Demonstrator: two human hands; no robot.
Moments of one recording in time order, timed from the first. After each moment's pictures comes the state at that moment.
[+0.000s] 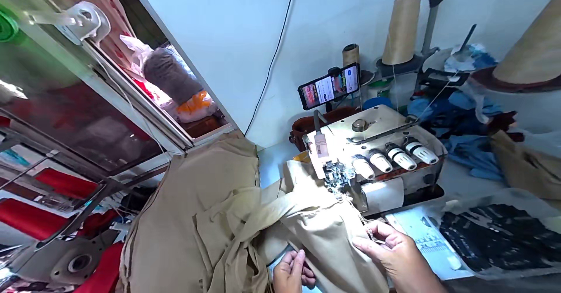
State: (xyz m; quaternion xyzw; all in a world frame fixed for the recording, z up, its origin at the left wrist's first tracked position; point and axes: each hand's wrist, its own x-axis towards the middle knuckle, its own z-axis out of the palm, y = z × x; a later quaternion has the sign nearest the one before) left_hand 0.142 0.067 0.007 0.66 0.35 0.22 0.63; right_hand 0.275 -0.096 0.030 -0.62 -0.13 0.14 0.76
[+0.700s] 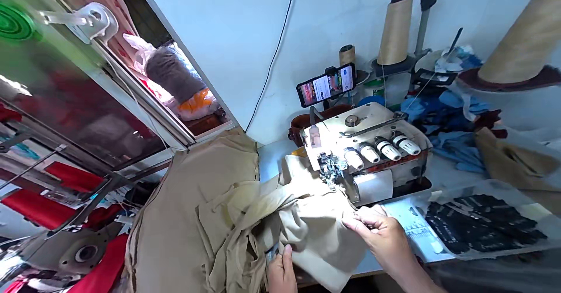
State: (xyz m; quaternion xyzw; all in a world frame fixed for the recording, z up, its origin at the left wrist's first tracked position) left_hand 0.118 0.060 0.011 0.80 0.37 0.25 0.40; right_hand 0.282 -0.092 0.021 -0.72 -0.23 -0.04 0.66
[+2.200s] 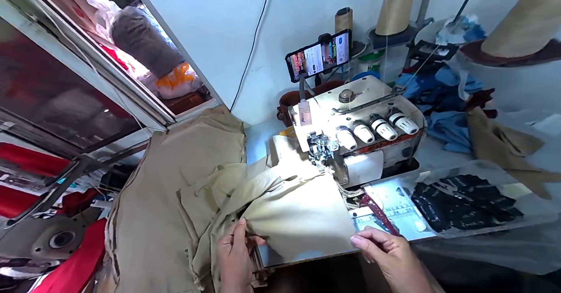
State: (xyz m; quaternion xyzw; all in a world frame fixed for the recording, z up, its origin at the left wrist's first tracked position) left_hand 0.121 0.089 0.064 0.62 0.35 0.40 0.58; right_hand 0.247 -0.138 -0.024 -0.62 -0.18 0.15 0.75
